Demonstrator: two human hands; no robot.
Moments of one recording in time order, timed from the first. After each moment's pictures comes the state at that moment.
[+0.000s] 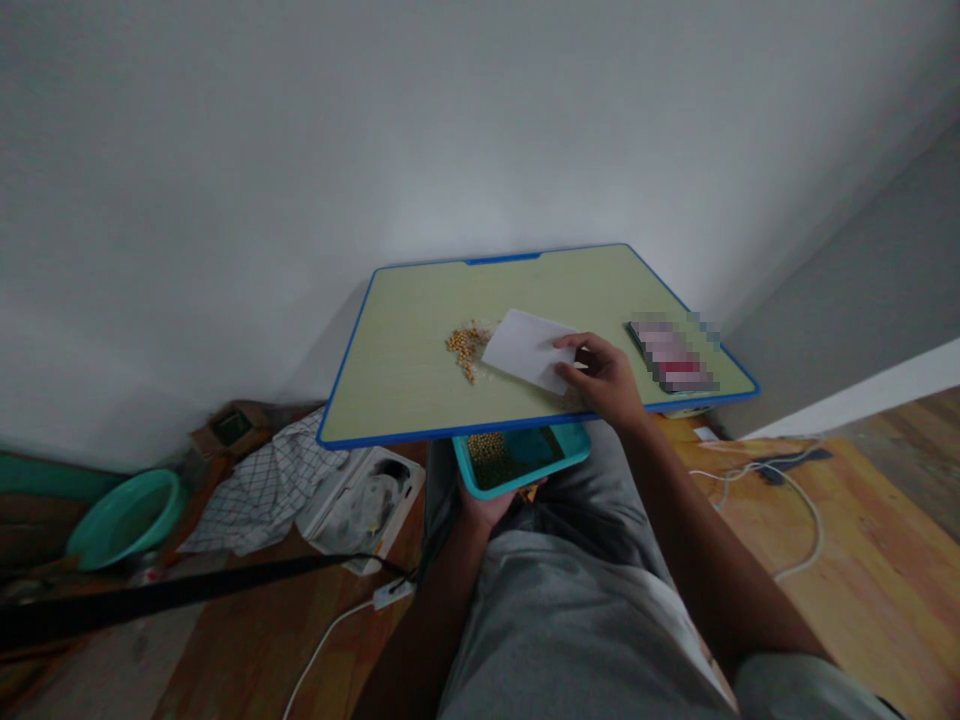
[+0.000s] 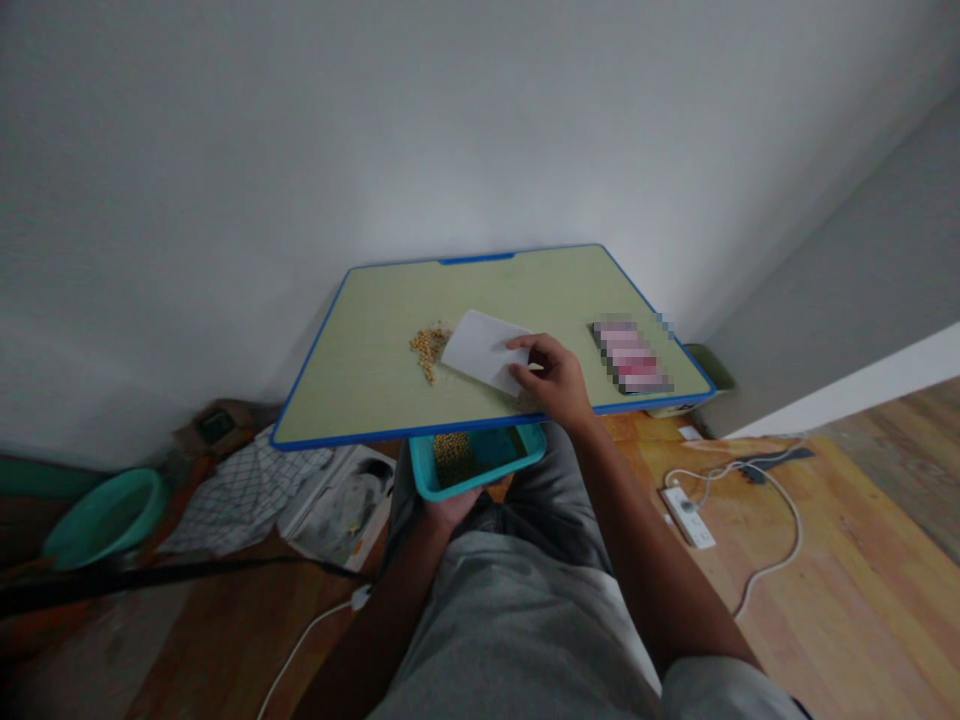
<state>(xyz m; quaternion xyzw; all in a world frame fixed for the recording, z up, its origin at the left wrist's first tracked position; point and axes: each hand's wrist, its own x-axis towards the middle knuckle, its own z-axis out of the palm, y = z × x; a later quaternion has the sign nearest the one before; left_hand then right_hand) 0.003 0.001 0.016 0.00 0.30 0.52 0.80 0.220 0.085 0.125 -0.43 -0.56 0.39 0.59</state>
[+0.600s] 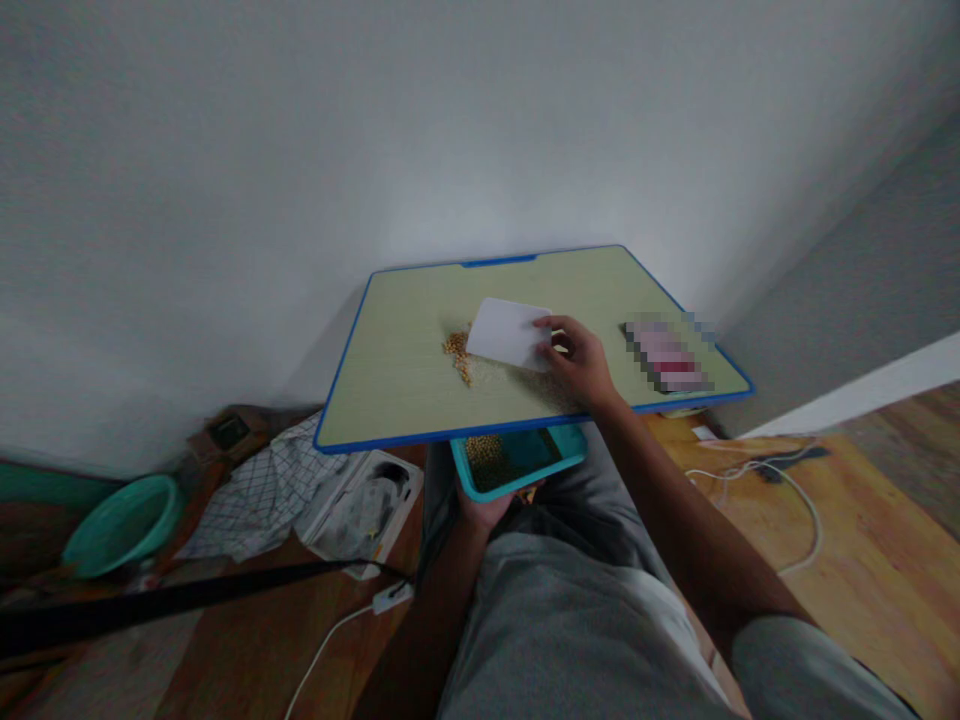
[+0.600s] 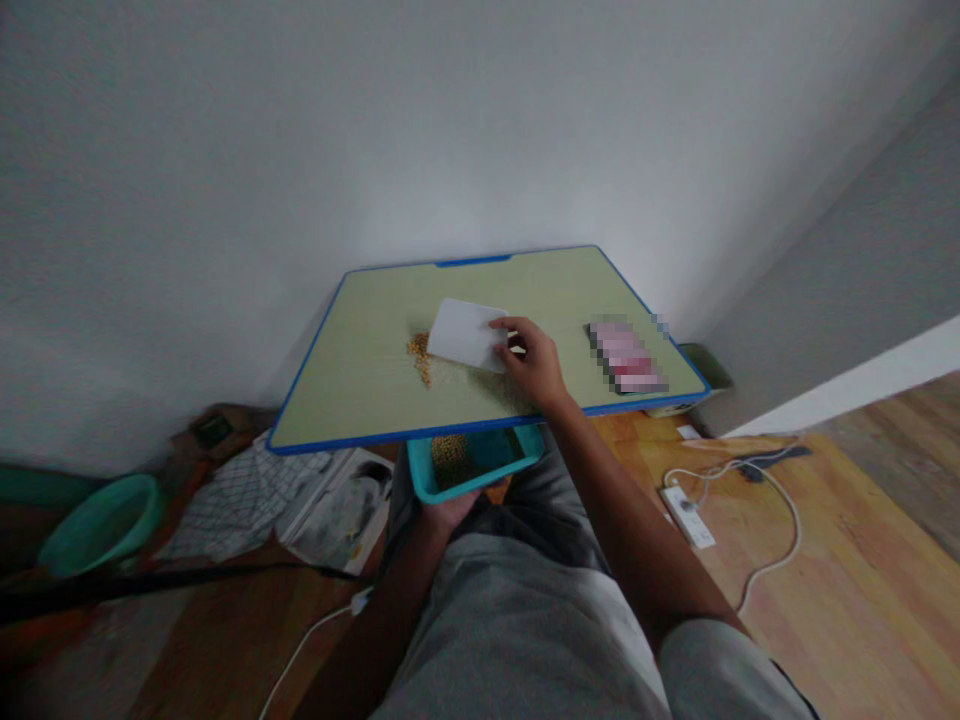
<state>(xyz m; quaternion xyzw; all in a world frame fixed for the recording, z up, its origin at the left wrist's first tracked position) 0.000 0.002 0.012 -0.03 0.29 0.53 0.79 0.205 0.129 0.116 -0.43 -0.62 0.29 0.59</state>
